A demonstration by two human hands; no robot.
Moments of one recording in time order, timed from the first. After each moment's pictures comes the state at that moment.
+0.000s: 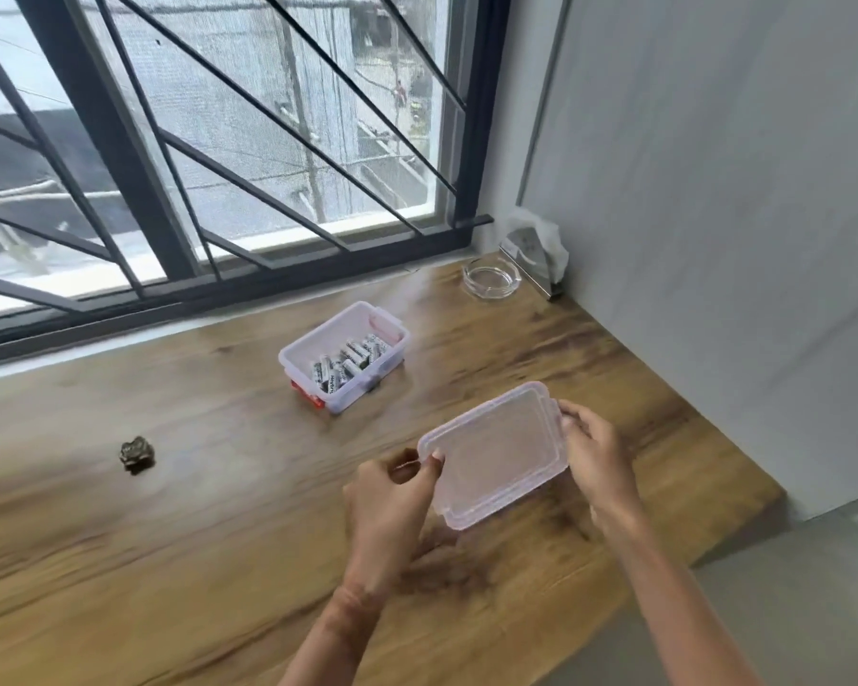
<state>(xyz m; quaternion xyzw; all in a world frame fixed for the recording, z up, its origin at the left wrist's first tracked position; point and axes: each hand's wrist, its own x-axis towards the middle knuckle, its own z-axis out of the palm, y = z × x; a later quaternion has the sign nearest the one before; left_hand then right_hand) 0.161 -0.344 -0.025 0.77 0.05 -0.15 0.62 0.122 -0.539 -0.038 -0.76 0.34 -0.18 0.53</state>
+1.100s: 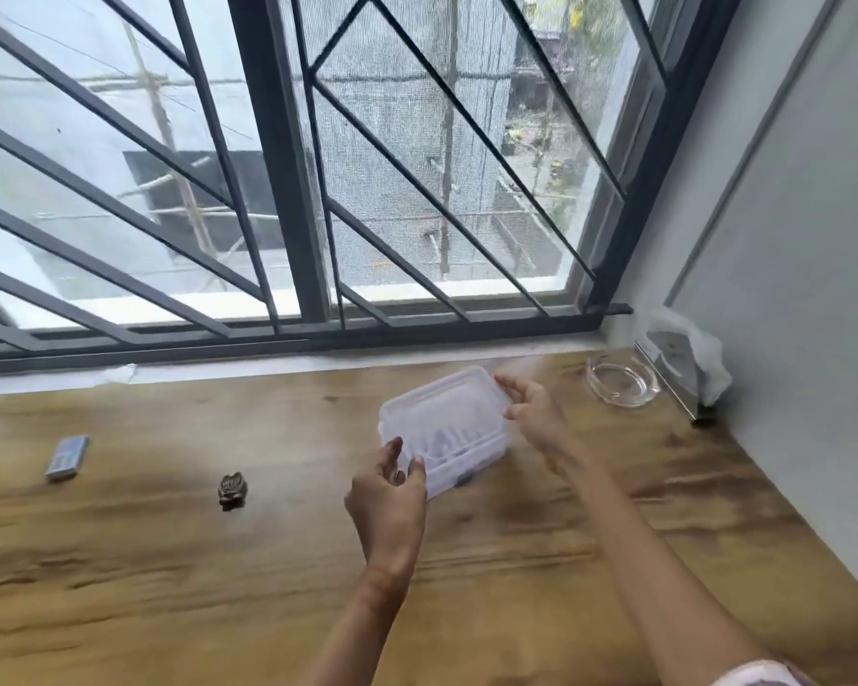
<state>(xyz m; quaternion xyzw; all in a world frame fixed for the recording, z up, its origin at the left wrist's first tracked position) 0.274 -0.331 -0.026 0.72 0.21 0.10 0.66 0.351 -0.491 -0.012 -0.77 0.11 0.03 0.63</state>
